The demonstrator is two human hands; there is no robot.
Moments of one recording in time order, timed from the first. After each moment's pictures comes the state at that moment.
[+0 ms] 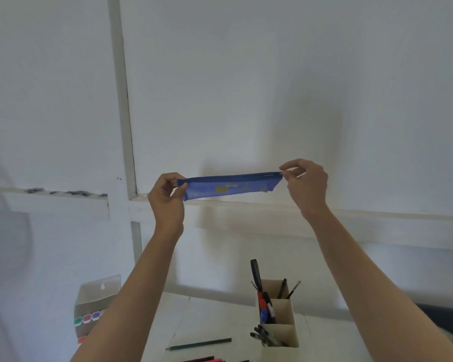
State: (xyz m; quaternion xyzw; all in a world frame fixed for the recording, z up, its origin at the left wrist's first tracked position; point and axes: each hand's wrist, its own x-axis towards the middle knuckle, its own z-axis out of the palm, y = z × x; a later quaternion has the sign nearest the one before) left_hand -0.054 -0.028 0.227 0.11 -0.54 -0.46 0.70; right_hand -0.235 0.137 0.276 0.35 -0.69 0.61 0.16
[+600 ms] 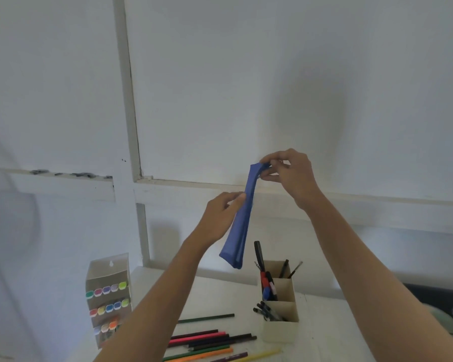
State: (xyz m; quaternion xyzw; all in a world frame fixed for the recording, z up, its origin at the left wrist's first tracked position) left_hand -0.069 0.032 0.191 0.18 -0.81 -0.42 0.36; right_hand -0.204 0.130 0.266 0.47 -0.60 0.65 -0.01
